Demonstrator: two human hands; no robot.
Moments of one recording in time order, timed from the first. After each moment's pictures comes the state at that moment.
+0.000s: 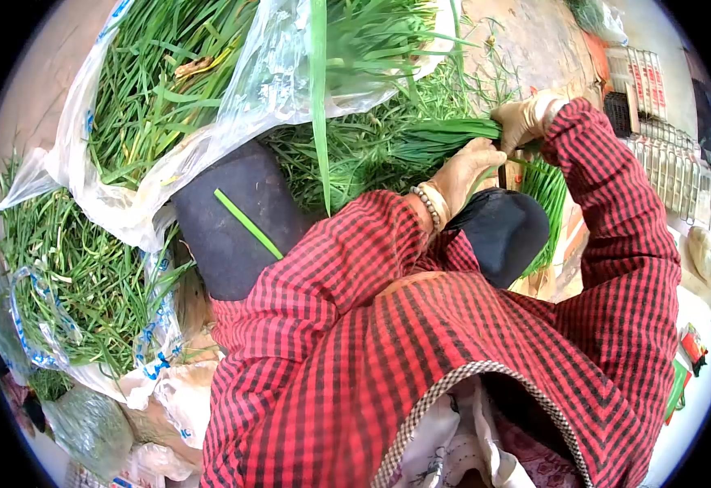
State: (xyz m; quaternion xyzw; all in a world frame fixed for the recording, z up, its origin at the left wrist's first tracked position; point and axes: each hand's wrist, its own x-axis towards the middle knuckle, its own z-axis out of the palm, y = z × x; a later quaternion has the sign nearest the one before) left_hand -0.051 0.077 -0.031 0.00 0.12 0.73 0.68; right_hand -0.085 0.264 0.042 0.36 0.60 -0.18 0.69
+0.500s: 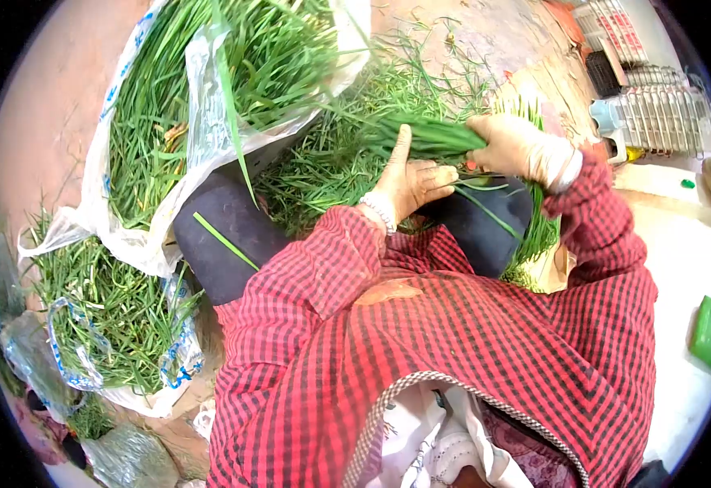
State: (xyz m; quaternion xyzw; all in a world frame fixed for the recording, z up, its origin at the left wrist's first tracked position) left_hand -0.053 0.063 -0.048 -0.16 0.18 0.60 0.76; right_hand 0.003 0.192 0.130 0.22 0.92 -0.07 0.31
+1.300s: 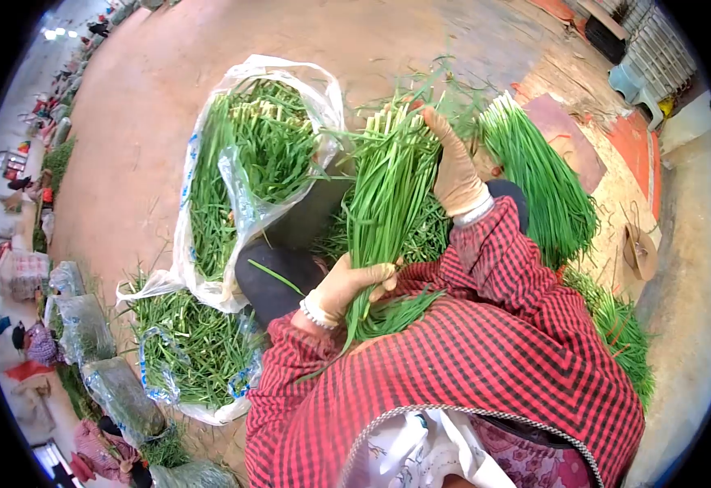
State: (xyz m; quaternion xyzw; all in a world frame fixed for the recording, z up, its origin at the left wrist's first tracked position) left_hand -0.075 -0.066 0.078 0.18 0.47 0.52 0.69; right_hand 0.015 0.151 0.087 0.17 0.24 -0.91 -0.29
